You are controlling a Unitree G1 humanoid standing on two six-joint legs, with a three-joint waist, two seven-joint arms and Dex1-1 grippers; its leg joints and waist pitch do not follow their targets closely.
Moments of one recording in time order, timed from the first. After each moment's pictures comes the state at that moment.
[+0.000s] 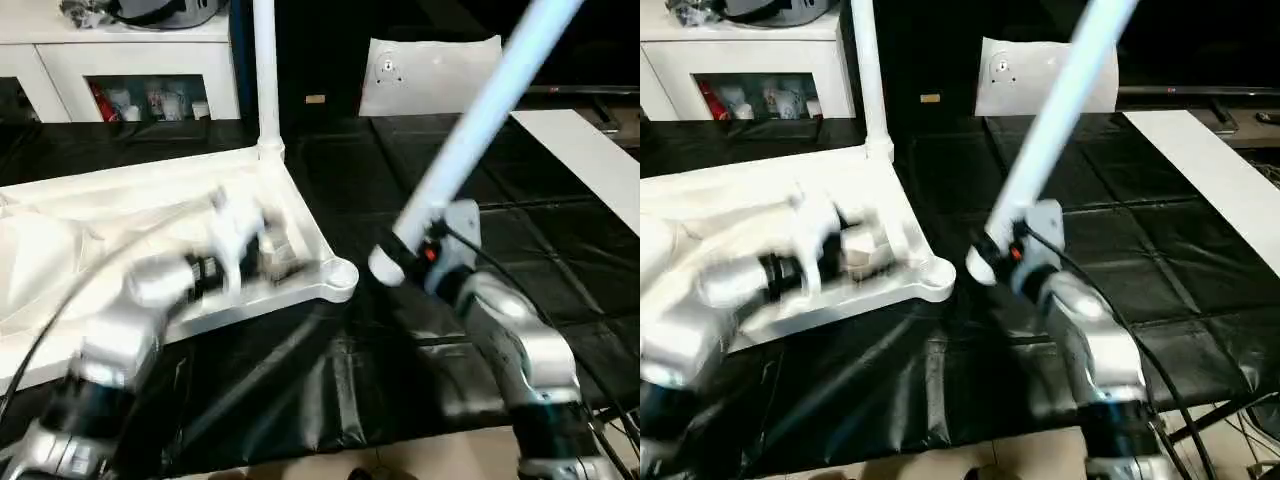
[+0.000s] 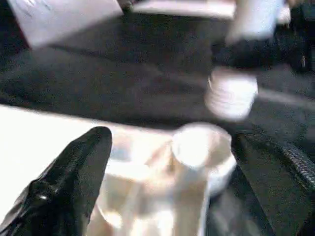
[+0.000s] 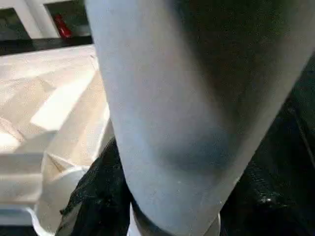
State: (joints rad) left arm -0.35 0.47 -0.21 0.05 -0.25 0.34 -0.72; right arm -0.30 -0.16 -0.01 0.05 0.26 0.49 0.35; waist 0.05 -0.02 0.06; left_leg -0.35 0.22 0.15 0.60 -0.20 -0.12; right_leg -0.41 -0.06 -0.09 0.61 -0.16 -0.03
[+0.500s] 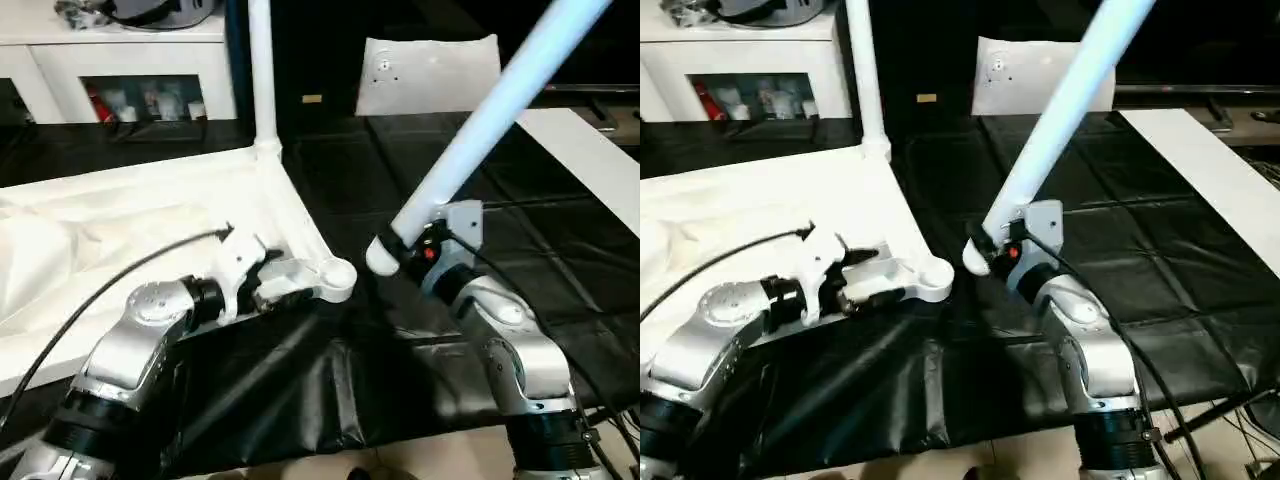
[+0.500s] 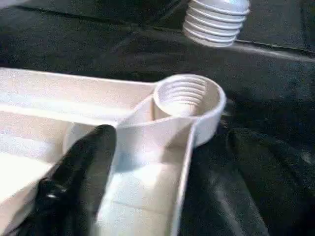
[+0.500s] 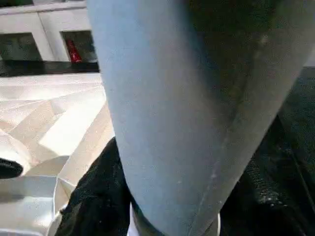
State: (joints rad) left arm -0.31 0.46 -0.22 0.14 -0.22 0.26 -0.80; right arm -0.28 -0.15 0.01 0.01 0.25 0.38 0.37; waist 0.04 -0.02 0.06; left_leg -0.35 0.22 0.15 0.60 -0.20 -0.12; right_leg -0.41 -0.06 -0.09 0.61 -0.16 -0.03
